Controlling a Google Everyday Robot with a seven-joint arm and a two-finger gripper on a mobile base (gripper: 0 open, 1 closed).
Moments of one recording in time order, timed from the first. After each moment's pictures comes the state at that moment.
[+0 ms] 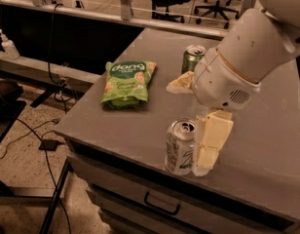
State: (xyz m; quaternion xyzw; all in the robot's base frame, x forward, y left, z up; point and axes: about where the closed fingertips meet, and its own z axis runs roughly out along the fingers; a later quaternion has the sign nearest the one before) arm 0.395 -0.062 0.916 -0.74 0.63 0.16 0.18
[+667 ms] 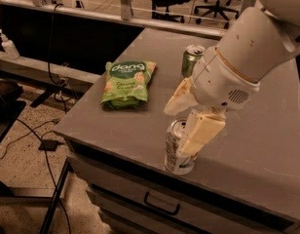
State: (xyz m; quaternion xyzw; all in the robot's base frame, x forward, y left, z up) arm 0.394 -0.059 0.919 -0.74 0.63 0.16 0.18
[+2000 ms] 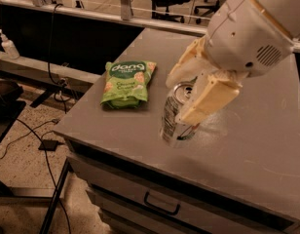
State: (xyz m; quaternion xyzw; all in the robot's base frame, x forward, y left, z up) arm 0.389 -0.056 0.997 -0.73 0.62 0.15 0.24
